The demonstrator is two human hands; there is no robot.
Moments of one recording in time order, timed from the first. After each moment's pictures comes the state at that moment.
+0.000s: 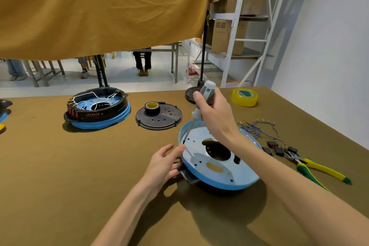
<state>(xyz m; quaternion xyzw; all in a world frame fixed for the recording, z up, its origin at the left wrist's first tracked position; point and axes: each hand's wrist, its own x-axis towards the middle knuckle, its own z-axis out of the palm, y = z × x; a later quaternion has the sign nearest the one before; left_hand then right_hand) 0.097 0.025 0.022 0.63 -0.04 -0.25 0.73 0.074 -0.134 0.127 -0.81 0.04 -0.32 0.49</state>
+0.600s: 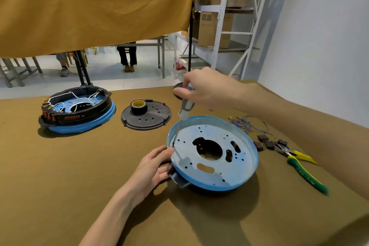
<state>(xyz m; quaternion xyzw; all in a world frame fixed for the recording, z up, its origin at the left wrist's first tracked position) 0.128 0.028 -0.011 0.57 -0.06 -0.34 0.75 0.093 -0.156 0.208 -0.99 -0.02 -0.09 0.06</state>
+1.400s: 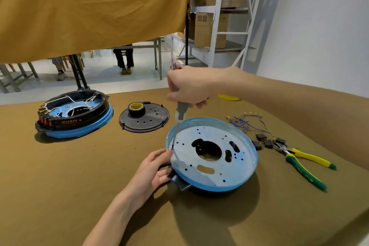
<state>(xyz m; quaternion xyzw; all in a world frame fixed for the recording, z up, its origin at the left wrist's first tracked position) 0.127 0.028 -0.013 0.57 -0.06 -0.35 0.74 0.118 -0.142 0.226 -1.00 -0.03 0.05 0.06</state>
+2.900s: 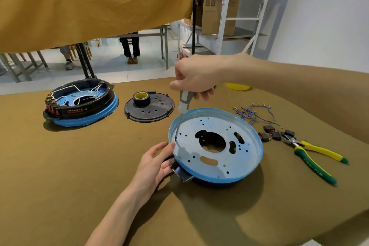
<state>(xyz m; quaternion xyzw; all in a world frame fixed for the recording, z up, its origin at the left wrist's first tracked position) 0.113 0.033 -0.016 0.56 -0.03 -0.30 0.77 0.126 -0.148 0.223 -1.00 -0.02 0.08 0.05</state>
